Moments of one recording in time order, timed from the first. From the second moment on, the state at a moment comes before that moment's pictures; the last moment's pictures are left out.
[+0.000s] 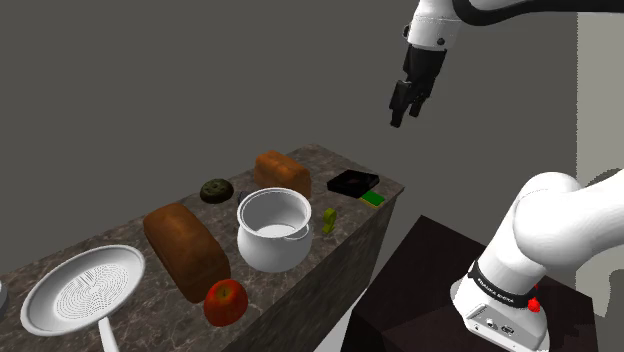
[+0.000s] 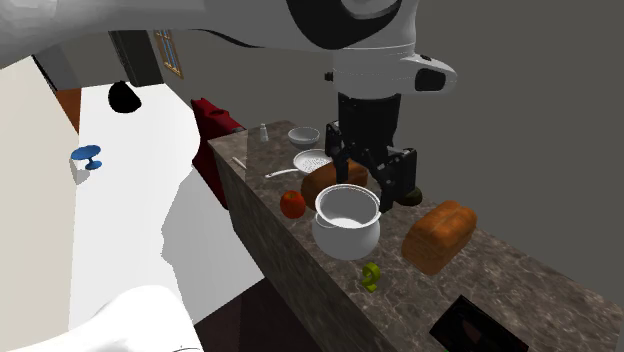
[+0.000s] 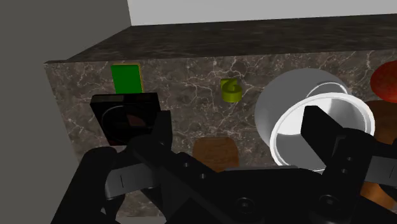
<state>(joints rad) 0.00 -0.75 0.03 -2.35 -0.02 1.65 0.09</state>
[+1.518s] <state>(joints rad) 0.18 -0.16 0.23 -2.24 0.01 2.11 0.03</state>
